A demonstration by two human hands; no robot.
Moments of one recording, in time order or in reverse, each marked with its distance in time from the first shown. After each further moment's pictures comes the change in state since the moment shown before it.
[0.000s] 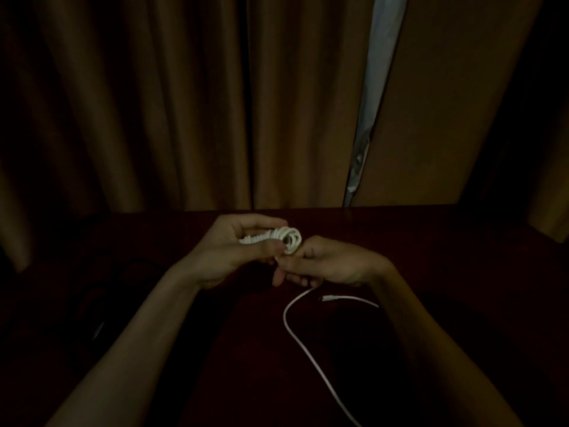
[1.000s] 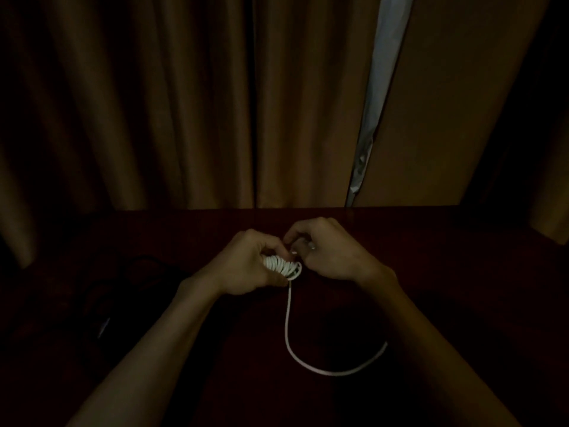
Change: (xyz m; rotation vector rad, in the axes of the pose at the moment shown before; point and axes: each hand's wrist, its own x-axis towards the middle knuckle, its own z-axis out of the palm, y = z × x) left_hand 0.007 -0.030 -0.002 0.636 -0.098 0.008; right_hand 0.013 -0.006 0.006 -0.457 0.476 0.070
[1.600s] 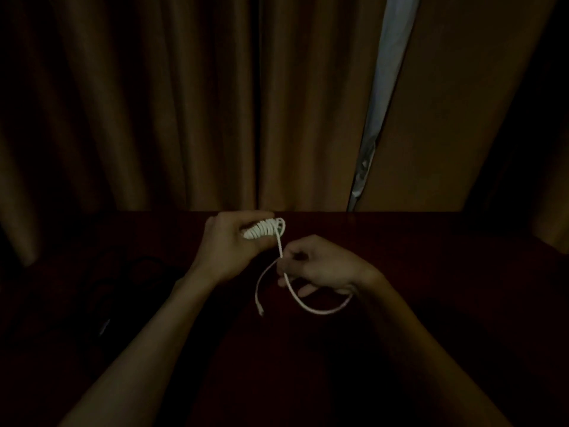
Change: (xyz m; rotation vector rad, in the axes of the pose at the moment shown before) left_hand -0.001 0.005 -0.017 -0.021 0.488 -0.036; right_hand -0.005 -0.010 0.010 0.452 -0.295 0.209
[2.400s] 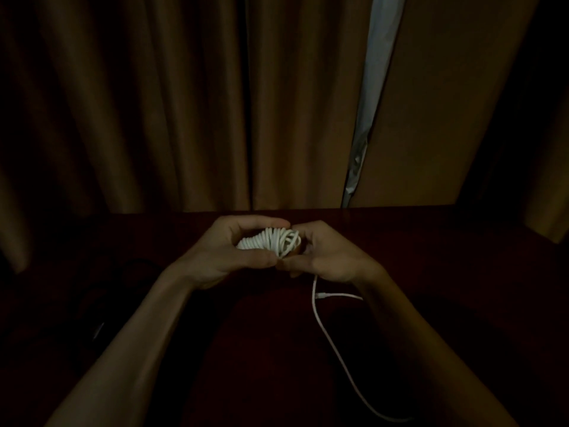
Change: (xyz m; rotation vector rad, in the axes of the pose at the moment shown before) left_hand -0.010 0.021 -0.013 -0.623 -0.517 -0.073; right_hand -0.003 0.009 -0.015 0.089 0.048 -0.347
